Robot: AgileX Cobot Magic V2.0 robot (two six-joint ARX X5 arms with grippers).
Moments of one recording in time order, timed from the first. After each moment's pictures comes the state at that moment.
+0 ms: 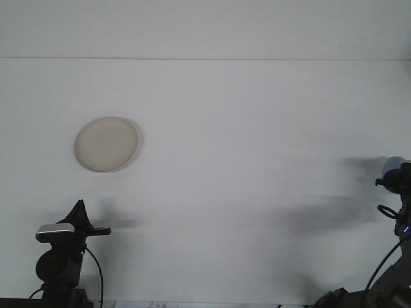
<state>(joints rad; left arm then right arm) -0.02 0.00 0.03 0.00 -0.13 -0.02 -0.73 1.47 0.76 0.28 -0.18 -0.30</state>
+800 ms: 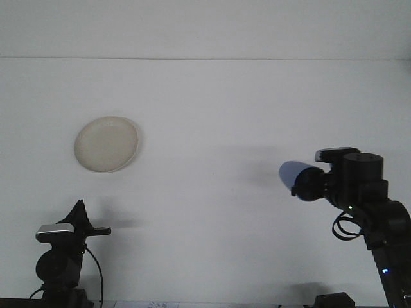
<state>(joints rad) -0.02 0.00 0.03 0.00 -0.13 -0.02 0.15 1.05 1.18 -0.97 -0.13 0.08</state>
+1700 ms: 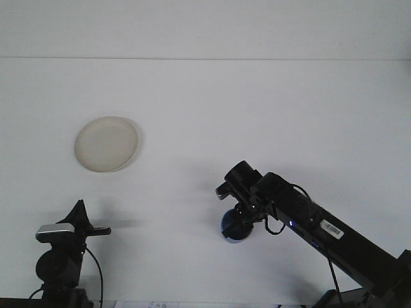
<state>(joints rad) -0.02 0.00 0.03 0.00 -0.13 -0.02 0.70 1.53 1.21 -1.08 -0.08 0.08</state>
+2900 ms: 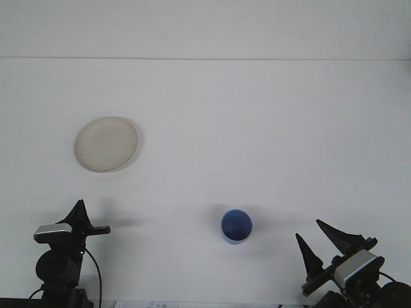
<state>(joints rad) -0.02 0.00 0.03 0.00 -0.13 -0.12 0.68 0.11 0.69 -0.75 0.11 0.04</state>
